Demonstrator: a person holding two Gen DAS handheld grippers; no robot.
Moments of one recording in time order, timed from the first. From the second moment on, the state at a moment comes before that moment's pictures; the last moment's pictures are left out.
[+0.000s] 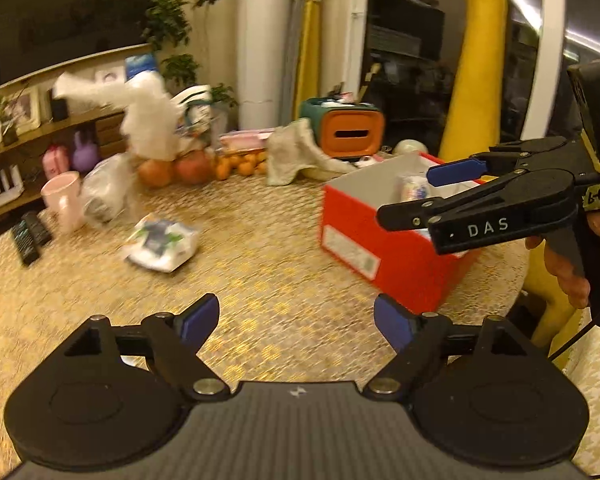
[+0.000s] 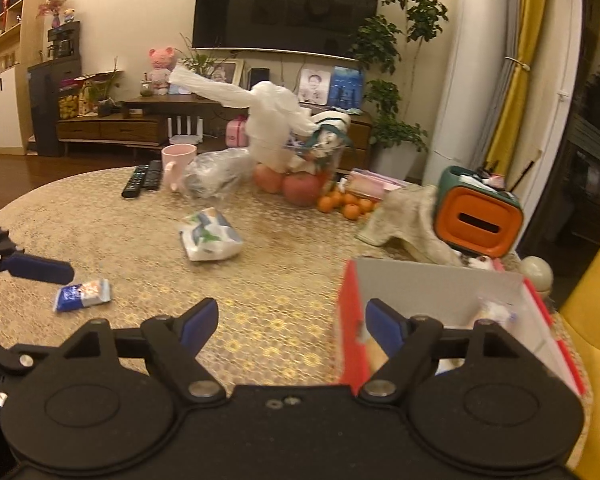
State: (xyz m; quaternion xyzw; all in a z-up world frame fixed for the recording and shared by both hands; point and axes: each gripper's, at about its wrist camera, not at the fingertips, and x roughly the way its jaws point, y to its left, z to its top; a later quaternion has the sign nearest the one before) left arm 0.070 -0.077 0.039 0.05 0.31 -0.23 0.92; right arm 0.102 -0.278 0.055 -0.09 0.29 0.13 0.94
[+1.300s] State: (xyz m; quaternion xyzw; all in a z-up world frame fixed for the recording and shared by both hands) left arm 0.156 0.080 -0.079 -0.03 0.36 -0.12 0.92; right arm 0.274 -0.154 -0.031 -0.10 0.36 0.19 0.91
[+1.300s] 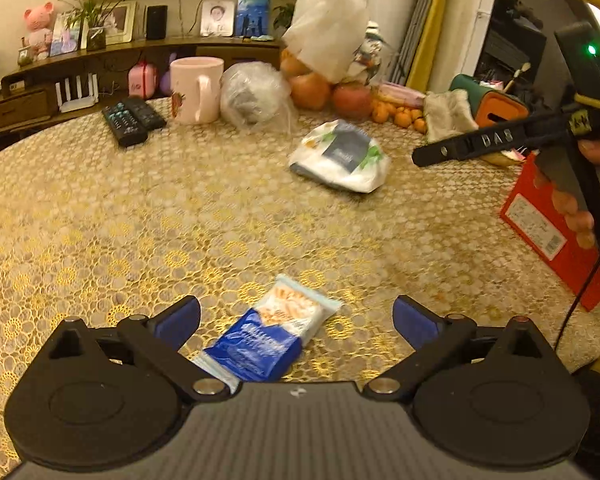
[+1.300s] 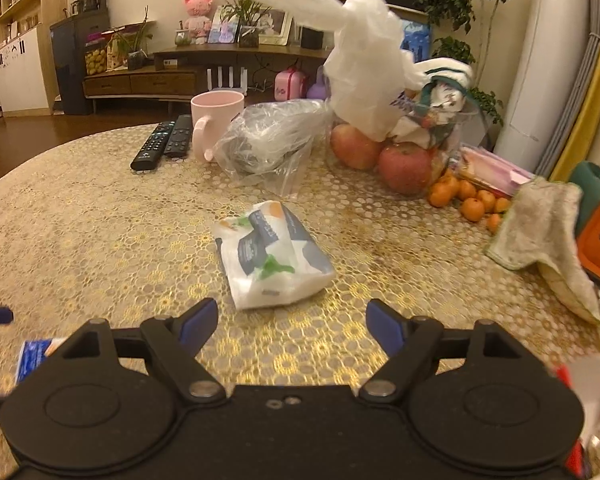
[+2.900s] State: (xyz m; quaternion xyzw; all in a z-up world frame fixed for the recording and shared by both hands) left arm 0.167 0.062 -0.095 0.03 0.36 -0.11 0.93; right arm 0.327 -0.138 -0.061 -0.07 0.38 0.20 0.90
